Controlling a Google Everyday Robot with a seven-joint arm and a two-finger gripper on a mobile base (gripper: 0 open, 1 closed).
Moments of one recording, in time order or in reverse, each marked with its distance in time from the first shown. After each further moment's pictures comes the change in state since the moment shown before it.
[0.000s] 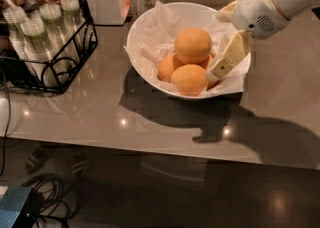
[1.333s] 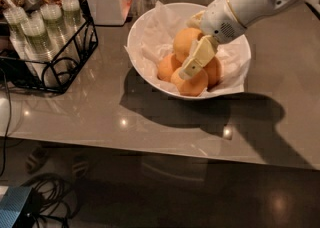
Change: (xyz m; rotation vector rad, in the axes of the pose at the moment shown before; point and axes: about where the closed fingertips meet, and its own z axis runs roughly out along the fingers) arm -0.025 -0.017 0.072 -0.125 -0.095 -0.031
